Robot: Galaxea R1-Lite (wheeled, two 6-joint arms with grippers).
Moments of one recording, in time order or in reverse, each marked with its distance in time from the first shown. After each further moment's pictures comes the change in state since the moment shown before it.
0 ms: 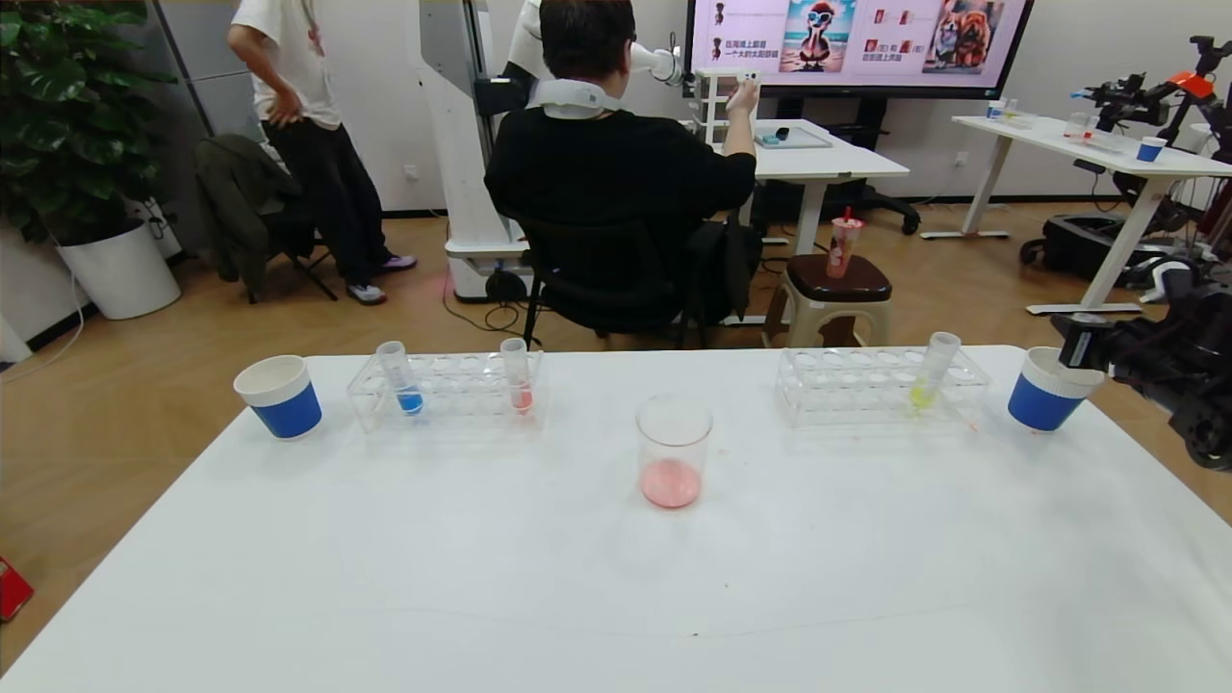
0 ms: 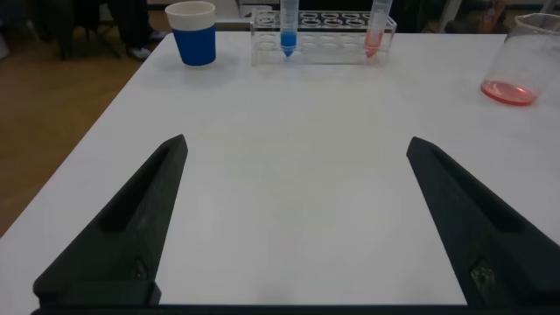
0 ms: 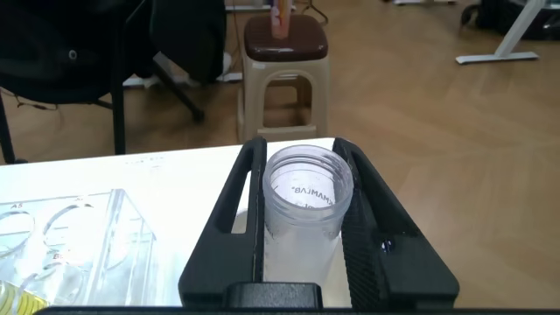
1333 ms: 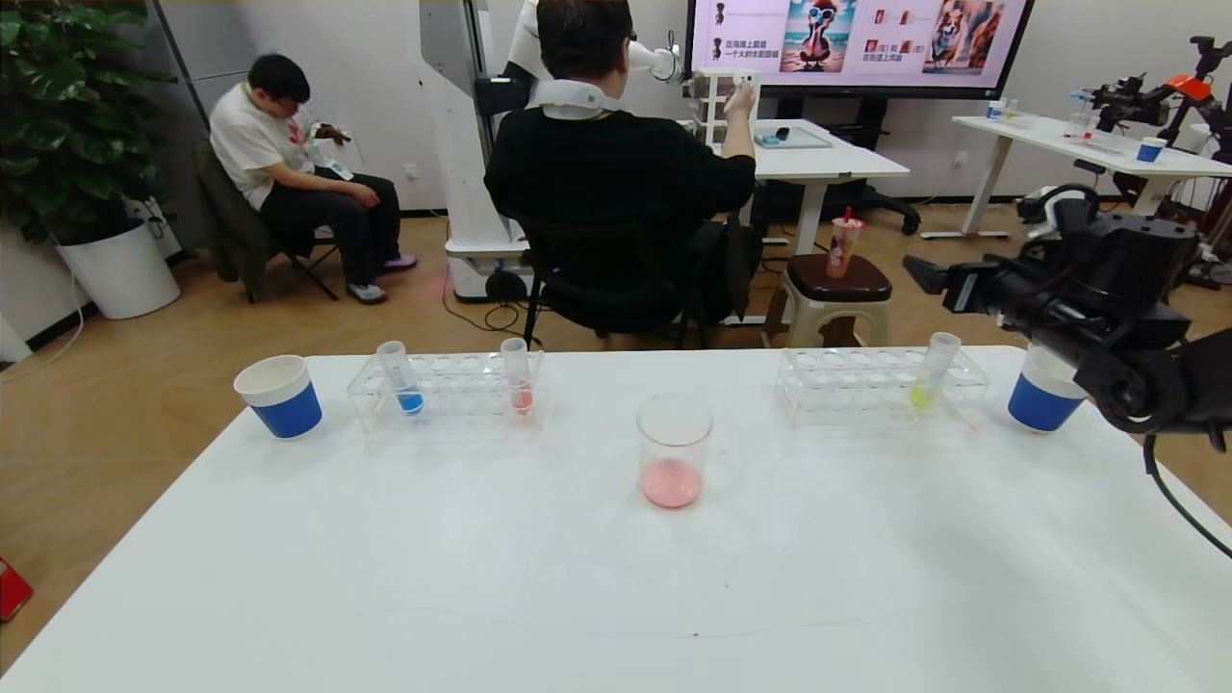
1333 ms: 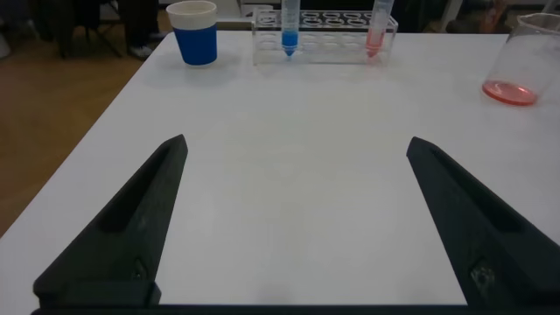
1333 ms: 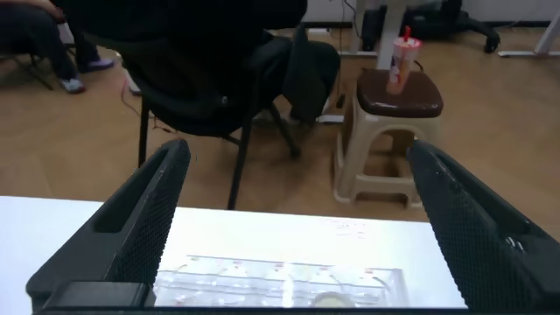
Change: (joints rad) left arm 0.000 0.000 0.000 0.000 0.000 0.001; right arm 0.354 -0.173 0.004 0.062 -0.112 0.070
